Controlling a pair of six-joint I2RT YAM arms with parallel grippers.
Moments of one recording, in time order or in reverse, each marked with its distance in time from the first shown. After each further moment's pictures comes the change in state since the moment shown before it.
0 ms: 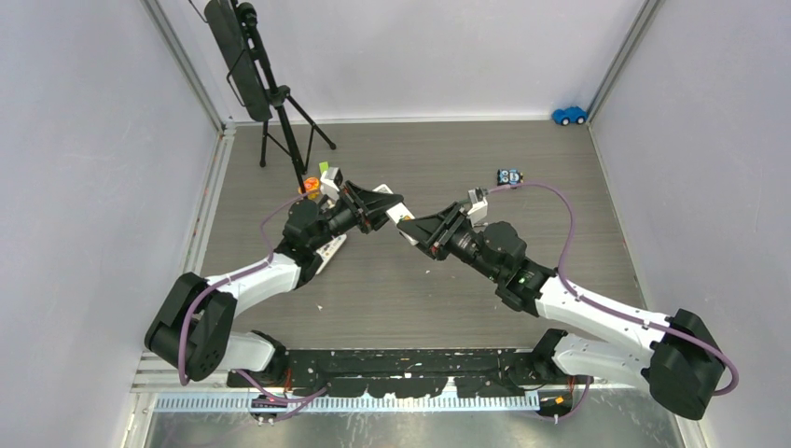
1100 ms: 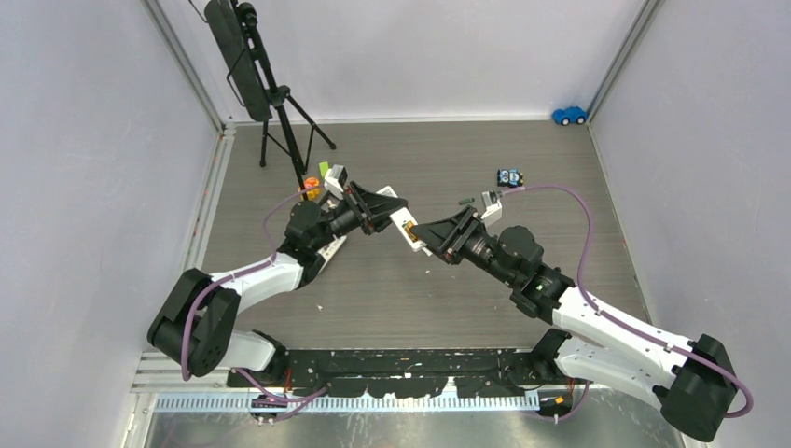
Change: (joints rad) left arm -0.005 0.025 0.000 0.062 0.036 0.068; right arm -0.034 -0.143 -0.040 -0.096 -0.034 -0.056
